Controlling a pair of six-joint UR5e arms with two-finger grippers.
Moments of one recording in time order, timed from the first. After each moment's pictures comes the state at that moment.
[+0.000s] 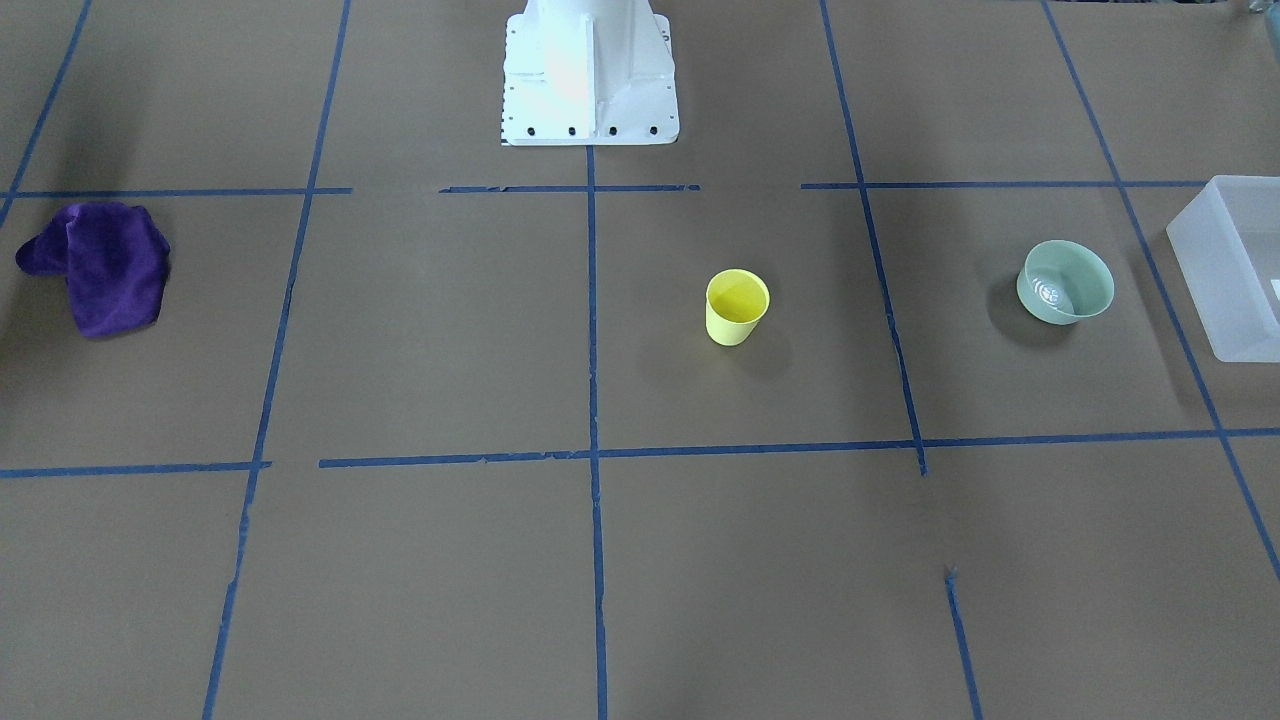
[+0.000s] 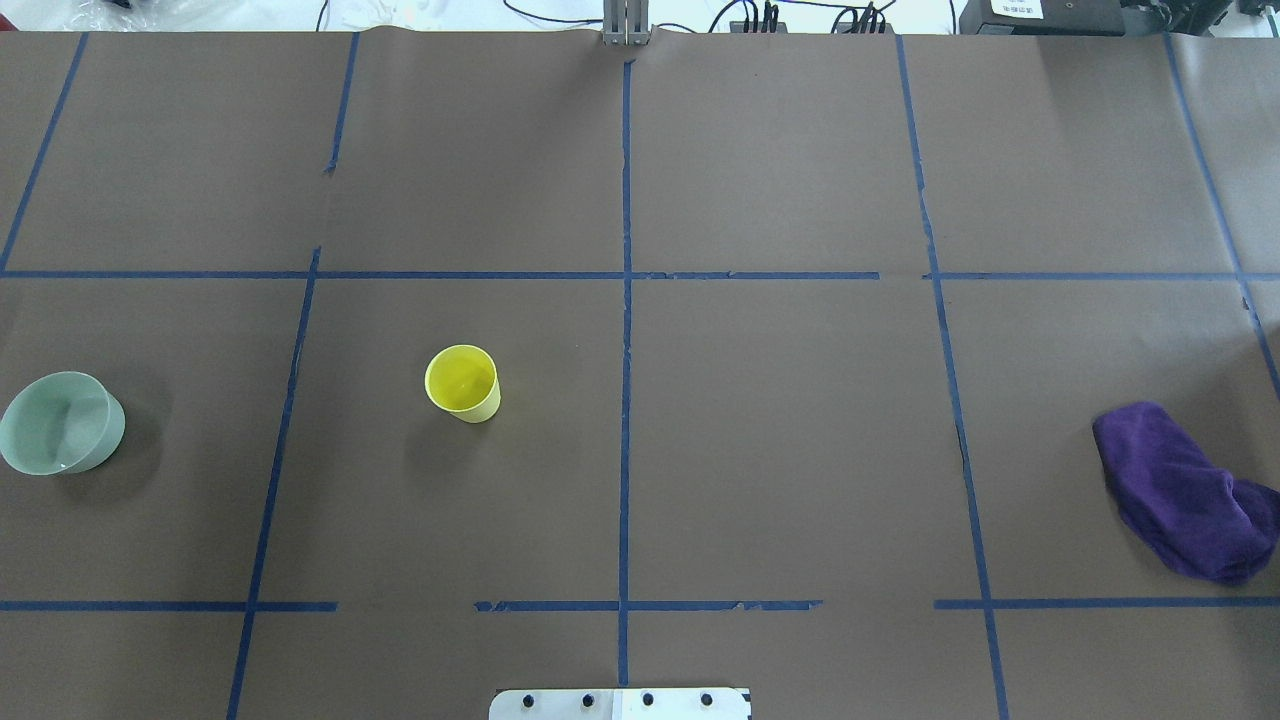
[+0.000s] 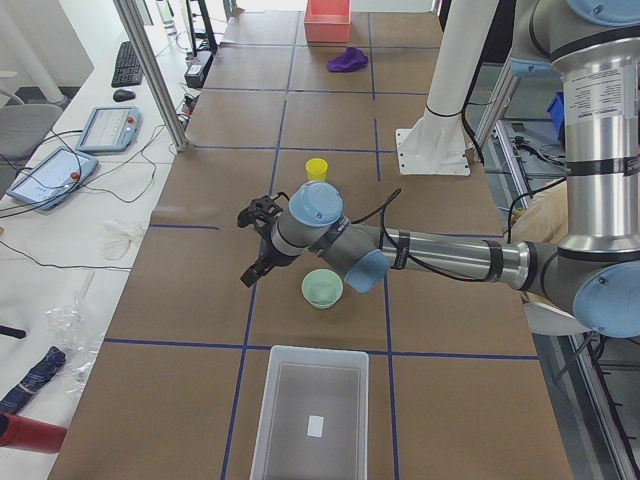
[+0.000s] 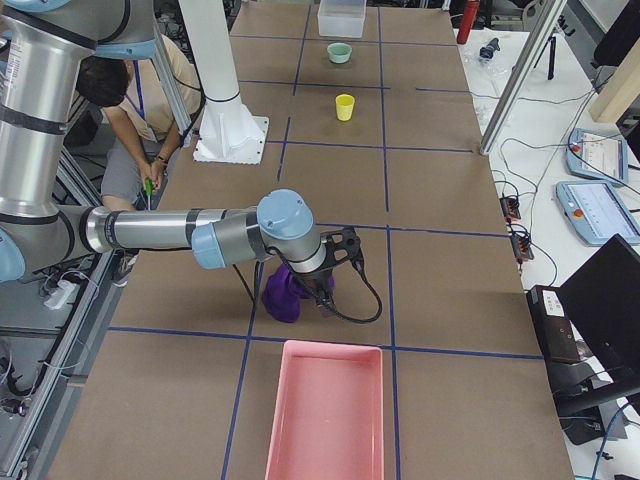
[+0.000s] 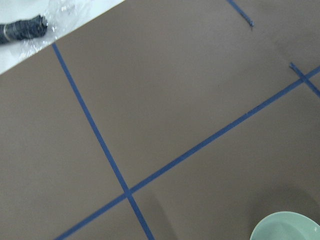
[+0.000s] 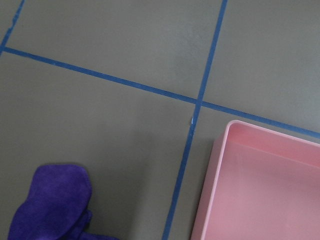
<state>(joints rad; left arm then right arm) -1.49 -1.46 -1.77 -2.34 -2.33 0.06 1.63 -1.89 1.96 -1.33 2.42 -0.08</state>
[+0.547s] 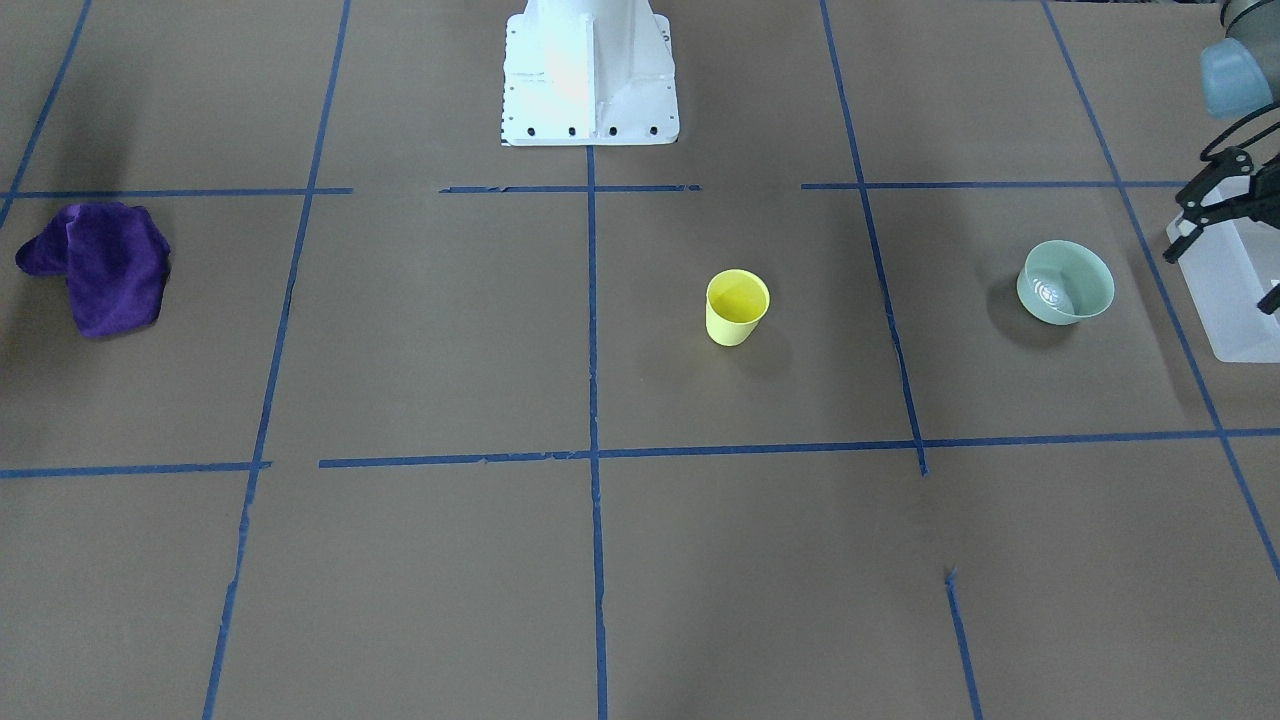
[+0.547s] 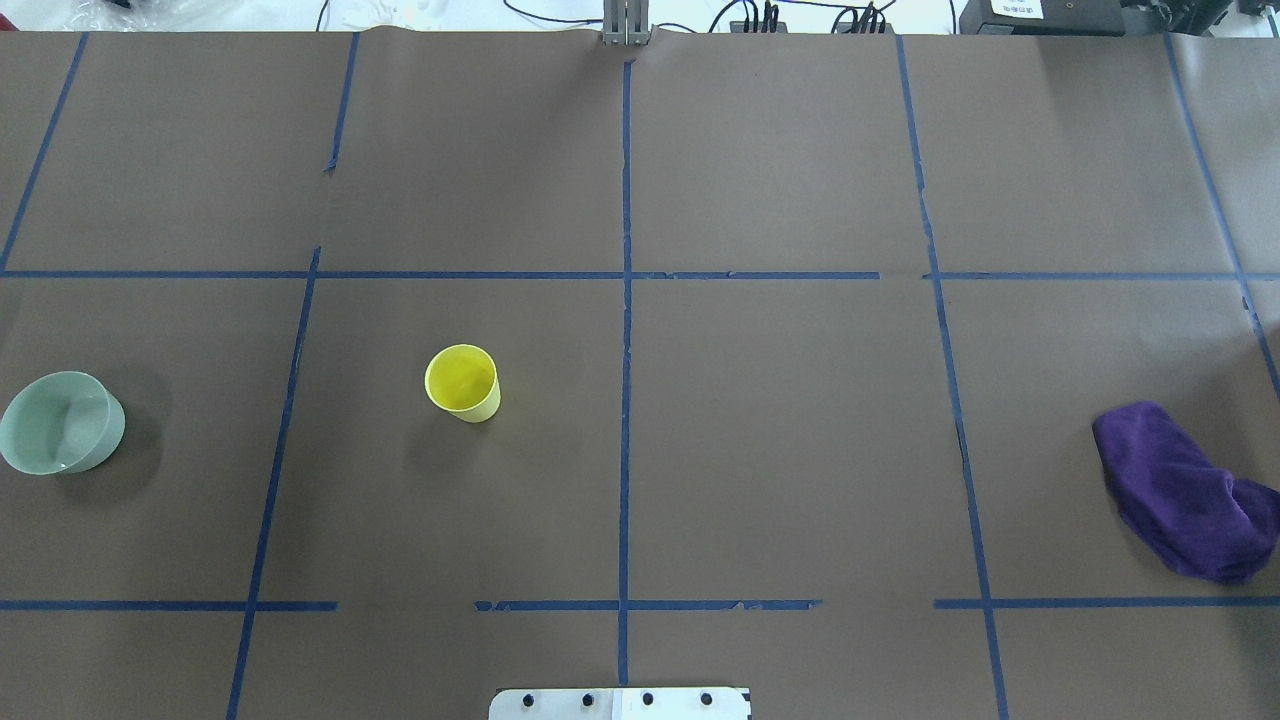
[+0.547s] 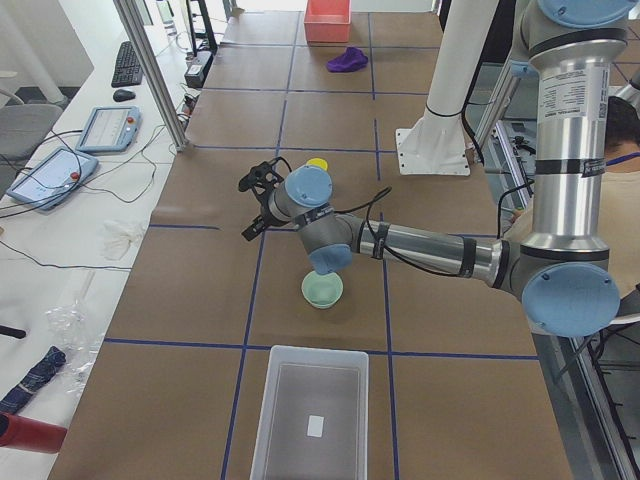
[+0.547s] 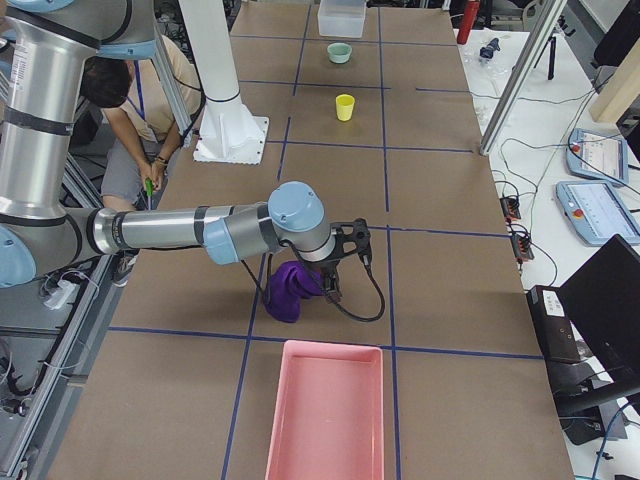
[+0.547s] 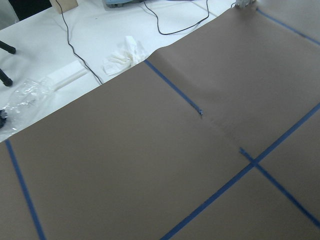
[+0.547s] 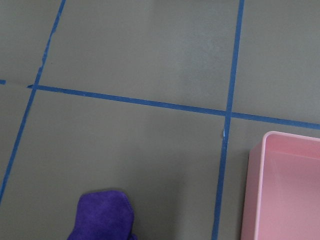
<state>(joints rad) -1.26 -1.54 -1.78 -2.55 -2.31 -0.38 1.58 -1.84 1.96 -1.32 2.46 0.18</state>
